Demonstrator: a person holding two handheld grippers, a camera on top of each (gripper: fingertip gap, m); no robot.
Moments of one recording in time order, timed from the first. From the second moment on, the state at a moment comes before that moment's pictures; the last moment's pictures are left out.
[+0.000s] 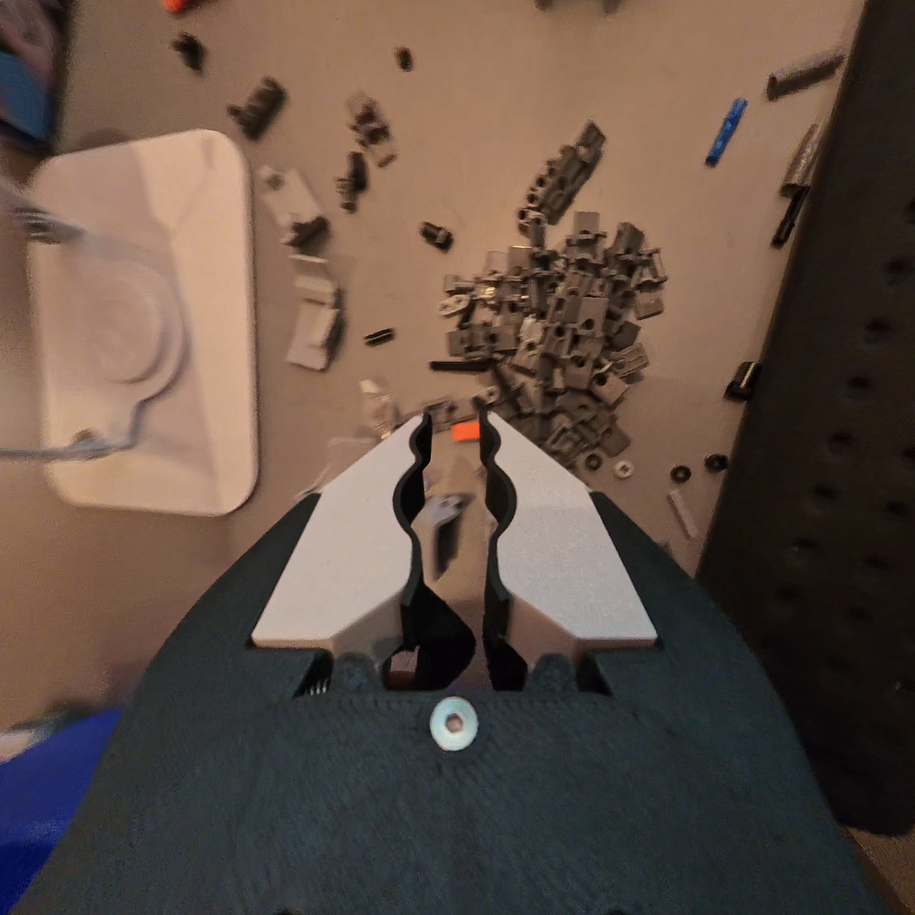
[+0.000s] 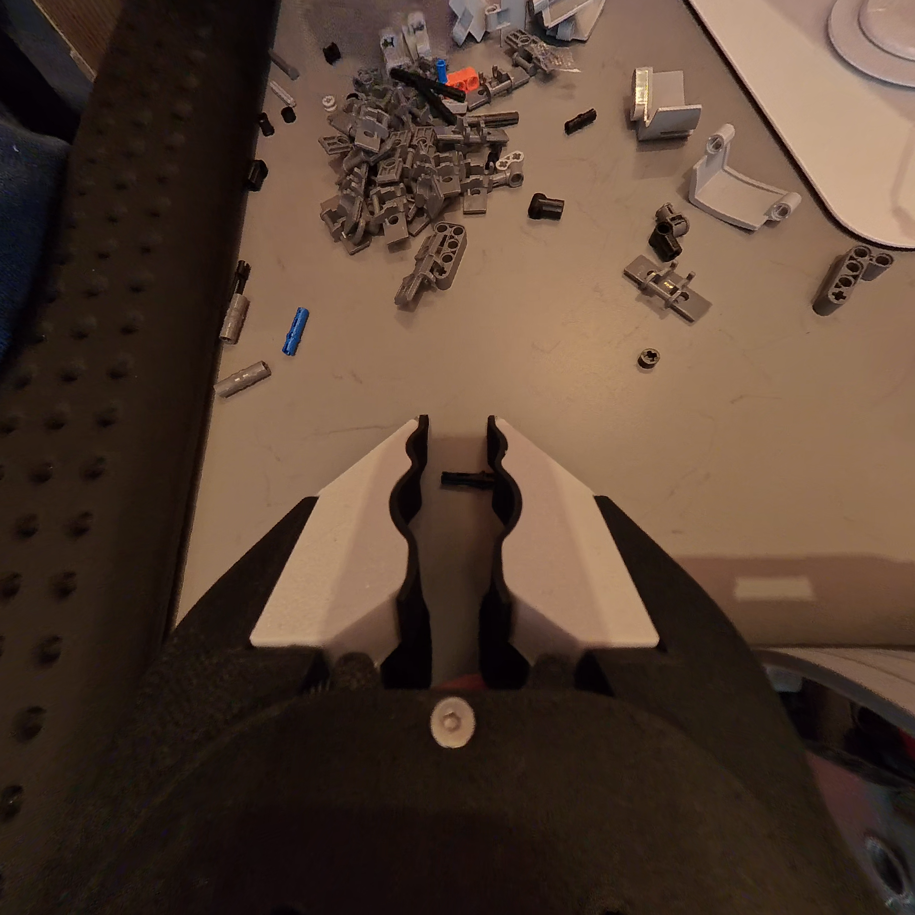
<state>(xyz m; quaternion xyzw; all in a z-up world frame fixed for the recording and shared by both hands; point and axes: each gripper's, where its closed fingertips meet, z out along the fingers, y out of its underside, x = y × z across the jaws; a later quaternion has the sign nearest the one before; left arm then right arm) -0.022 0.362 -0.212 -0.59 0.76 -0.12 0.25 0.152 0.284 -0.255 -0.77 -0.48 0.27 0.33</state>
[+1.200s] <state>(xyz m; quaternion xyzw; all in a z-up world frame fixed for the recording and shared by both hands) -0.273 0.633 -0.253 -0.76 0.64 0.08 0.10 0.151 0.283 -0.254 -0.77 -0.48 0.28 0.32</state>
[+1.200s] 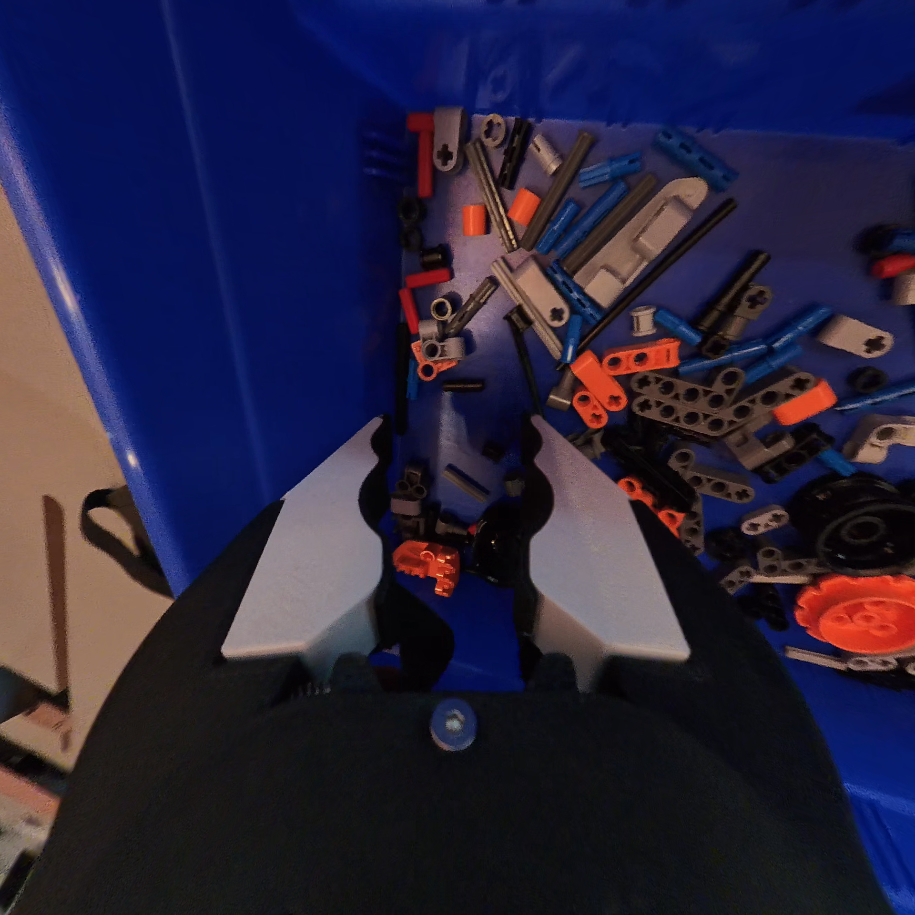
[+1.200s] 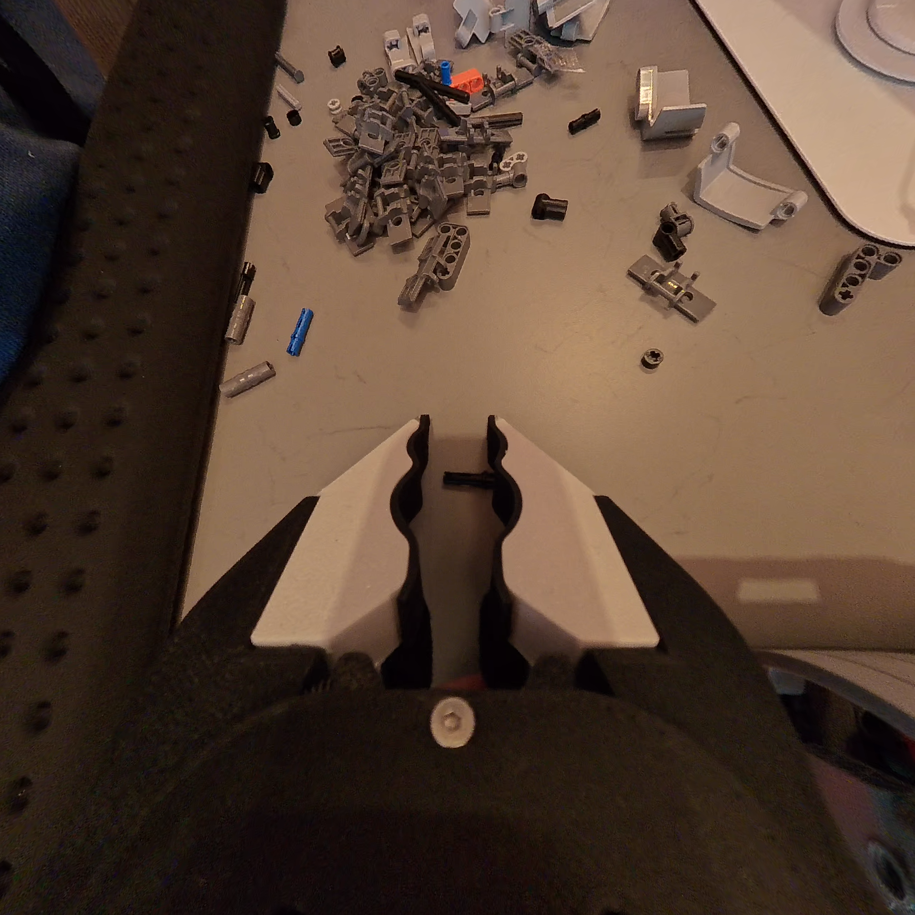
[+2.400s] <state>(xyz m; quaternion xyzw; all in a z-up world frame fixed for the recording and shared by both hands) -0.270 0.634 -0.257 -0.78 0.62 0.02 0.08 0.152 0.283 -0.253 -0.77 -0.47 0.28 0.32</state>
